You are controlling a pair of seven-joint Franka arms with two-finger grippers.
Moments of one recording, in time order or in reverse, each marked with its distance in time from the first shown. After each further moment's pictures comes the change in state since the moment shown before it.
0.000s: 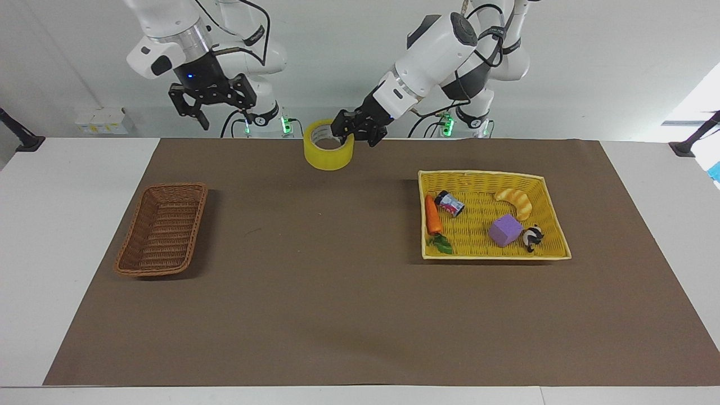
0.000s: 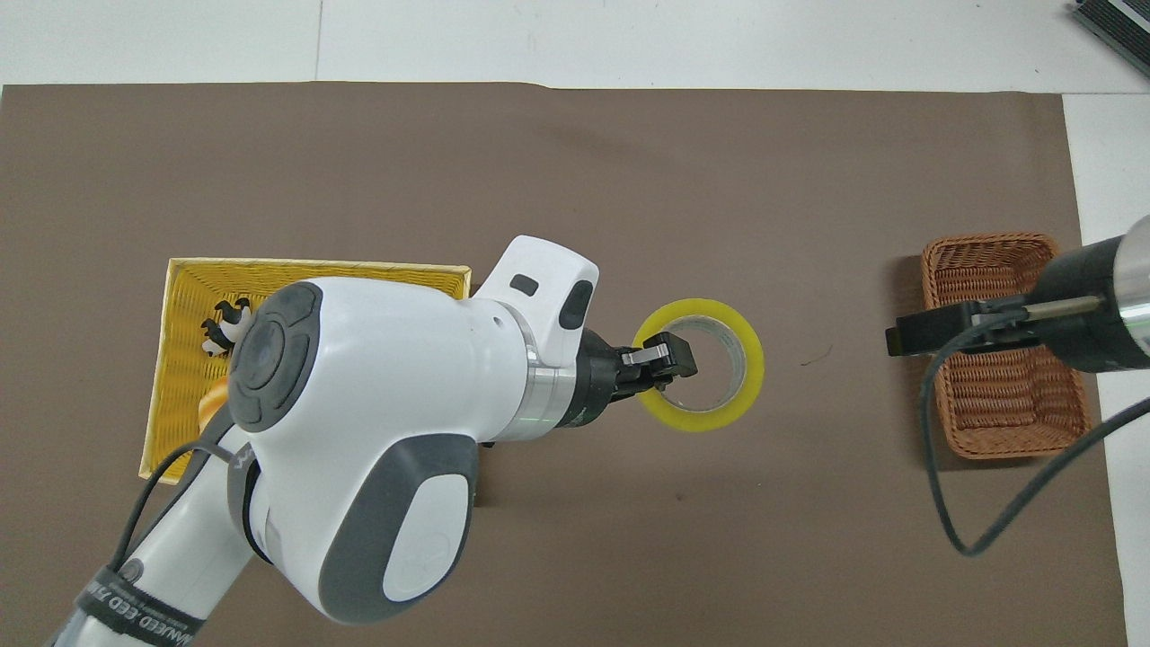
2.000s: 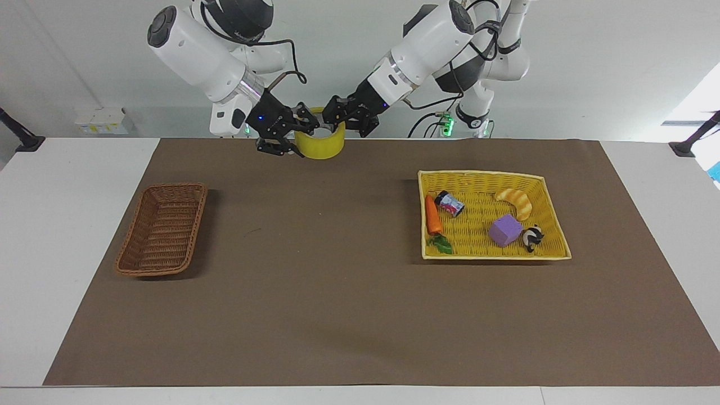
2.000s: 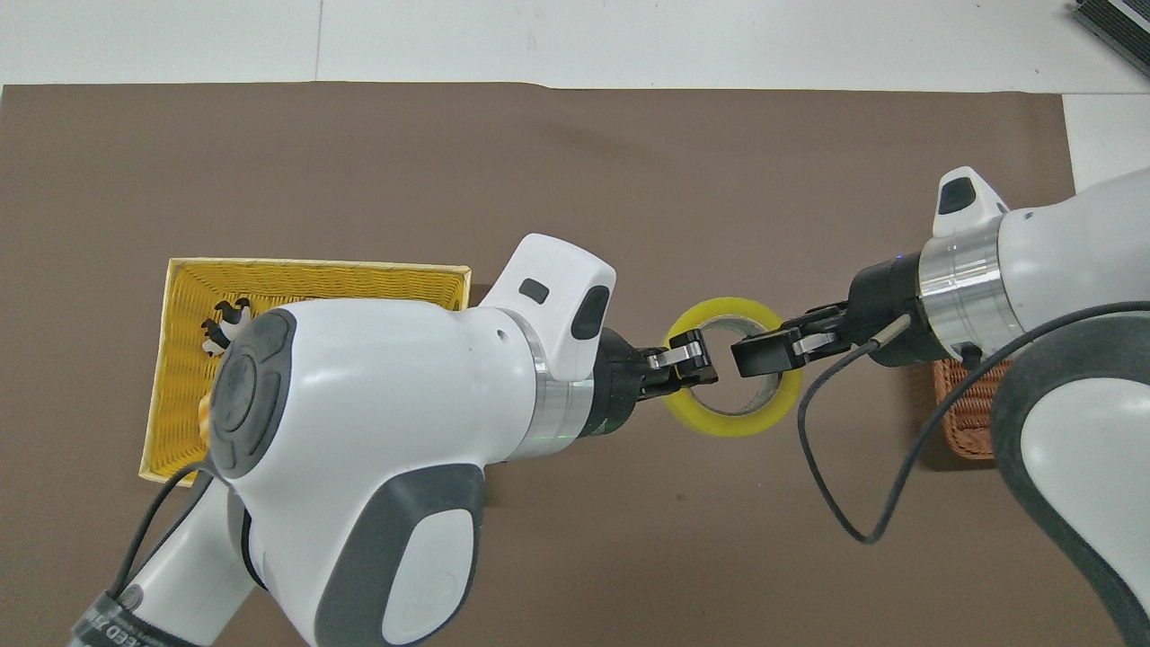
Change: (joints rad) left arm -0.002 -0.020 -0.024 0.036 -0.050 0.070 0.017; right arm 0.031 0.022 -0.012 -0.235 0.387 0.221 -0.345
